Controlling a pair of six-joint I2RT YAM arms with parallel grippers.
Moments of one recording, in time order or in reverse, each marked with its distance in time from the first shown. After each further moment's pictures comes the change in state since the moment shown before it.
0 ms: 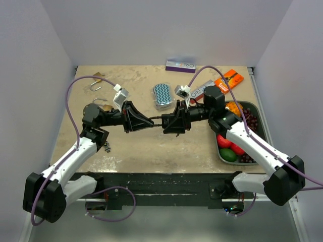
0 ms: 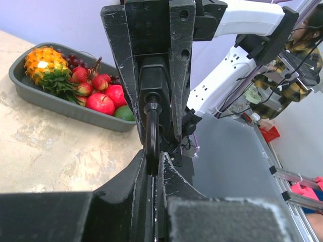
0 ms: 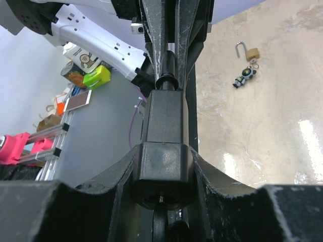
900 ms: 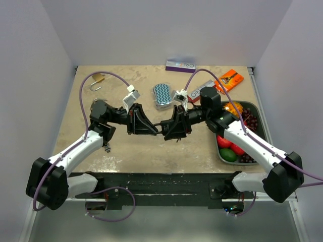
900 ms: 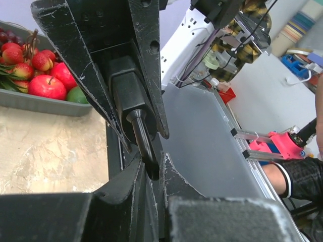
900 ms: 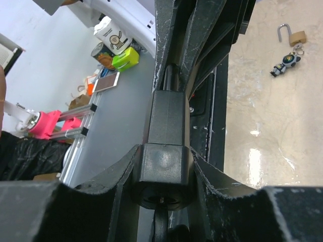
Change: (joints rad) left arm -0.085 0.144 0.059 0.152 0.173 -0.122; right arm 0.032 0.043 -0.005 -0.004 -0.124 0.013
